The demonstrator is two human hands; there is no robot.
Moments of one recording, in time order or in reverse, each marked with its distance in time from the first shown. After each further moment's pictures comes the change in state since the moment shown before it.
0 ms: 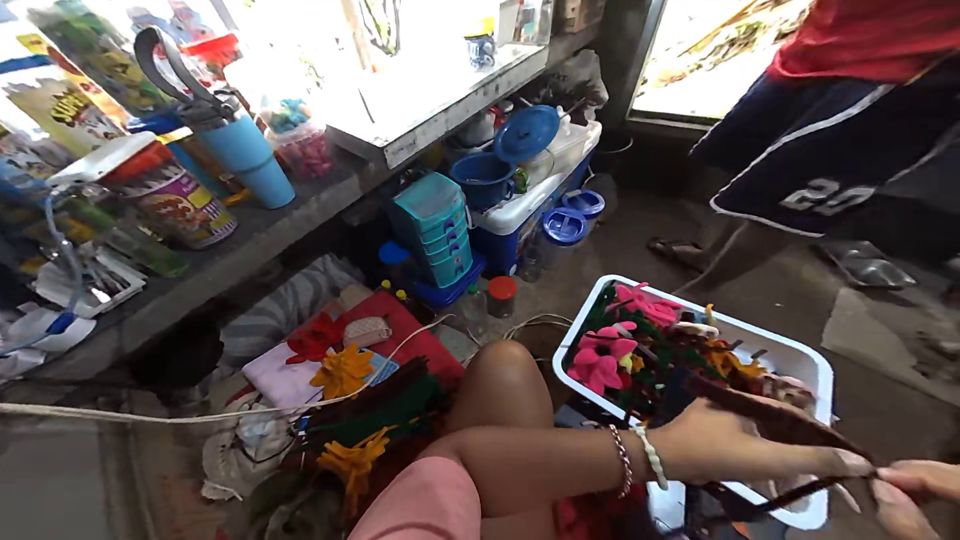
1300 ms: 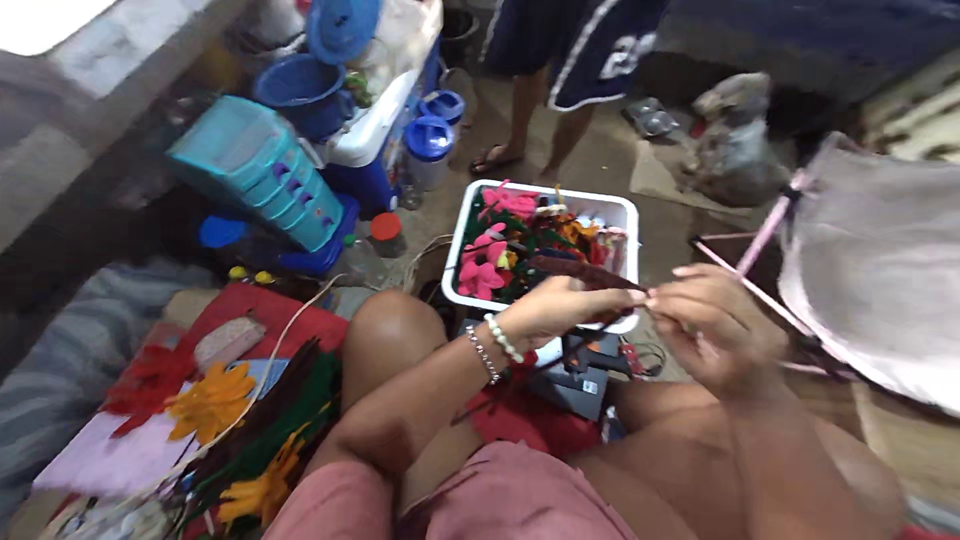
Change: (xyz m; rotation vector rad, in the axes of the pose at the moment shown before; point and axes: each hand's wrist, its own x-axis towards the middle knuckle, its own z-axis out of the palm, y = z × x) left_hand 0.009 0.012 -0.018 -0.263 -0.155 -0.444; right_hand -0.042 0.046 0.001 -0.273 0.077 -0.080
